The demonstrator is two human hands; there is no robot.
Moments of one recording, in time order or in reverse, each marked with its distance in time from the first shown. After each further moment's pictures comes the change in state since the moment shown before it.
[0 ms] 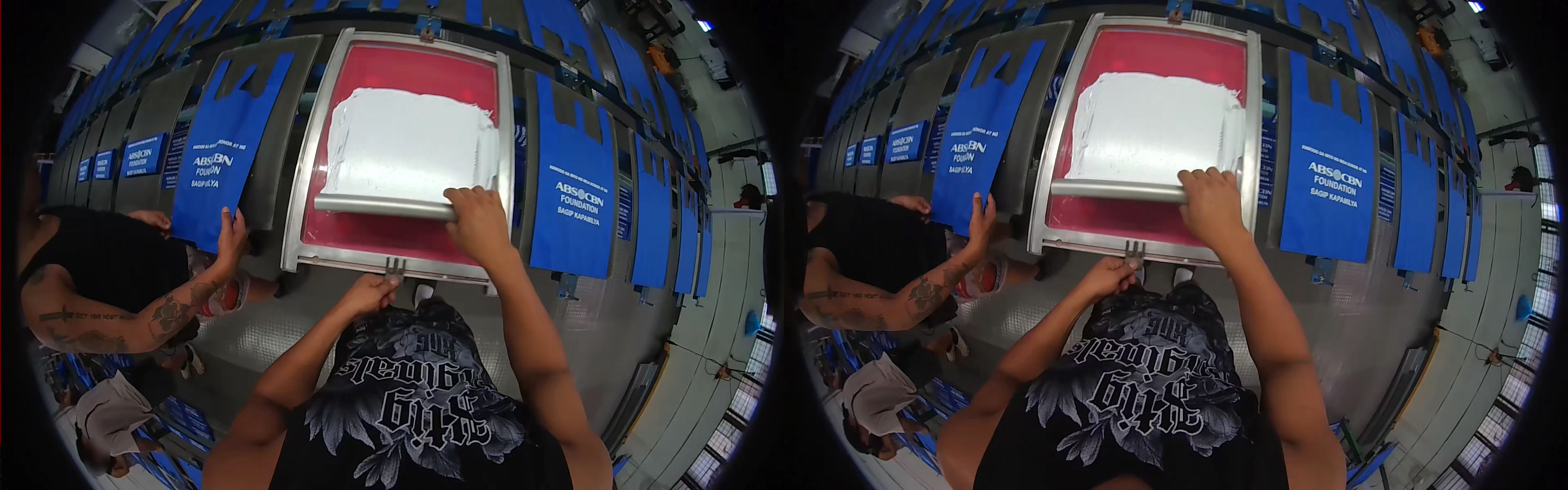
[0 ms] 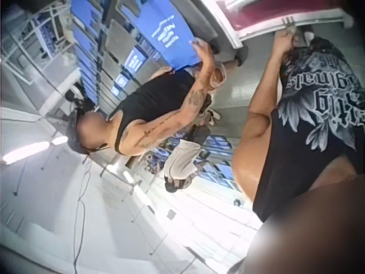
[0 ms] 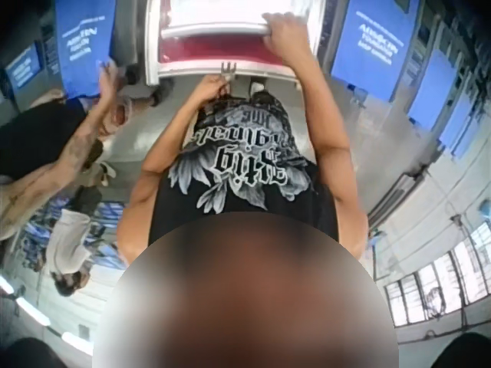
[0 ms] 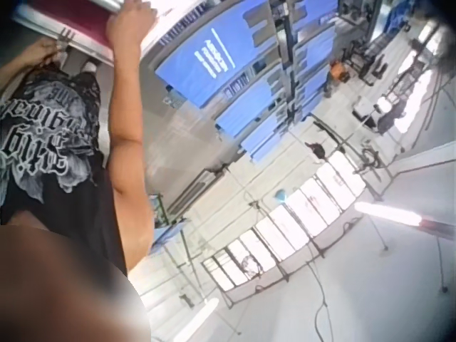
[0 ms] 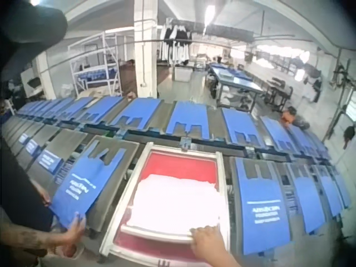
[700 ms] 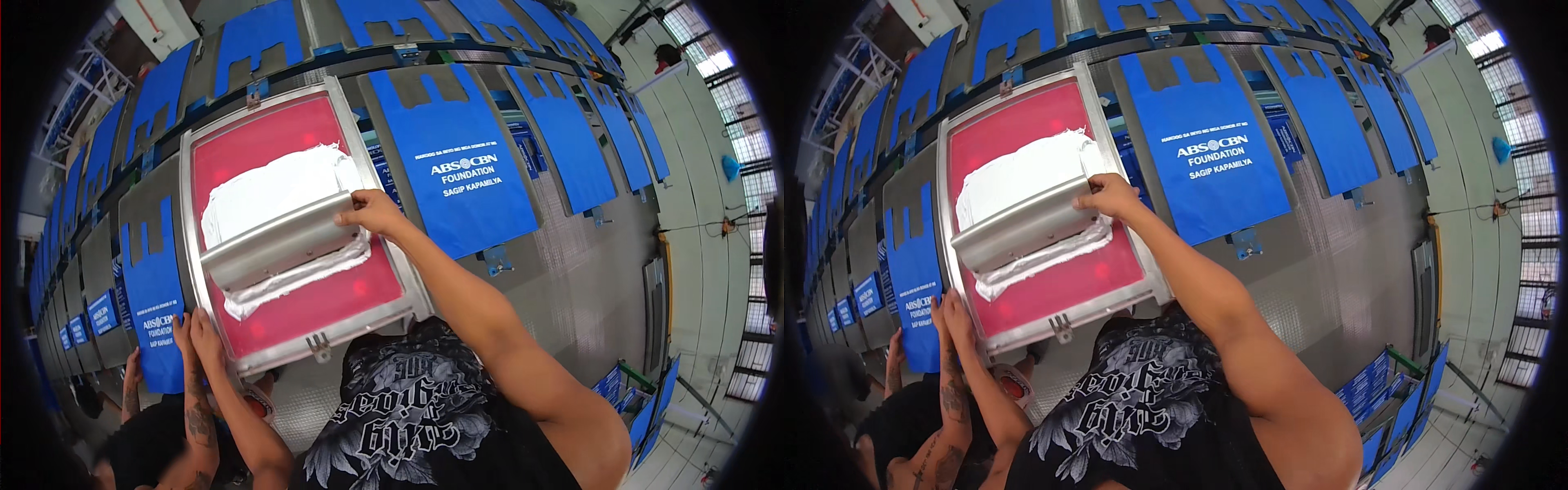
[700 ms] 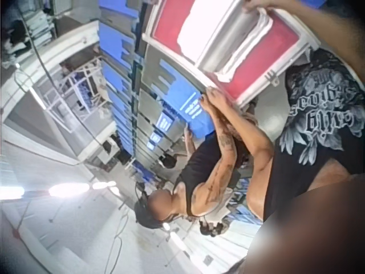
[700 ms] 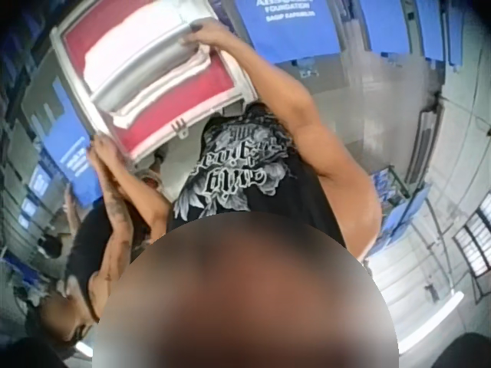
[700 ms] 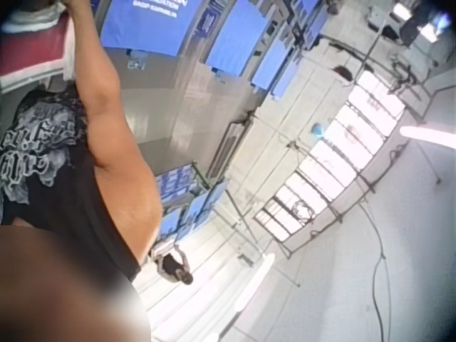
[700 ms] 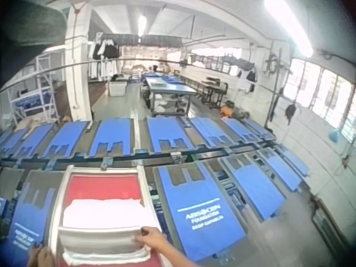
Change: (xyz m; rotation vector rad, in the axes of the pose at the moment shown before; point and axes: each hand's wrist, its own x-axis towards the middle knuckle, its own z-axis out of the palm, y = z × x) left_hand -0.004 0.084 -0.139 0.391 0.910 0.486; right_hand 0.005 0.138 0.034 1.153 0.039 0.665
